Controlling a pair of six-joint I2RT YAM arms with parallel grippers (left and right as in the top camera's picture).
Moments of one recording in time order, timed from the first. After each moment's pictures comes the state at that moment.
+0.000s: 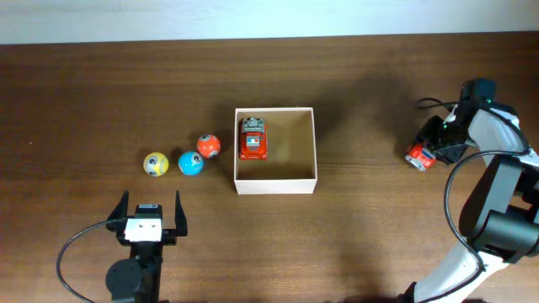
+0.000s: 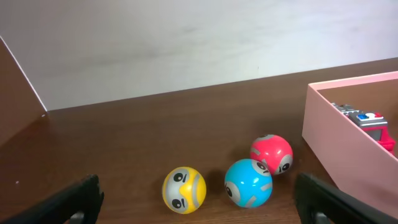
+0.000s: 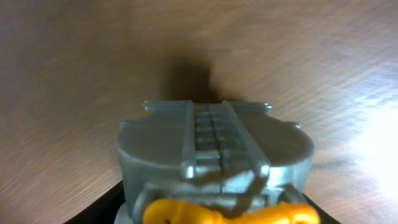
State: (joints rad) left arm 0.09 0.01 0.01 -0.07 0.06 0.16; right arm -0.36 2.01 1.43 -0.80 -0.19 0.31
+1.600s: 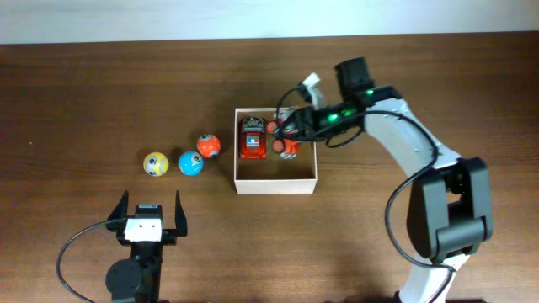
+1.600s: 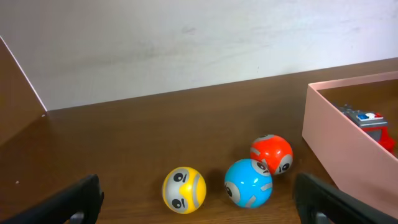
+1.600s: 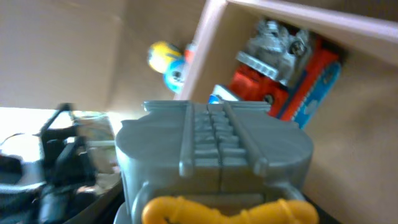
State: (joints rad) left arm 0.09 0.01 0.01 -0.07 0.06 0.16; right arm 0.24 1.99 1.50 -0.70 -0.97 0.08
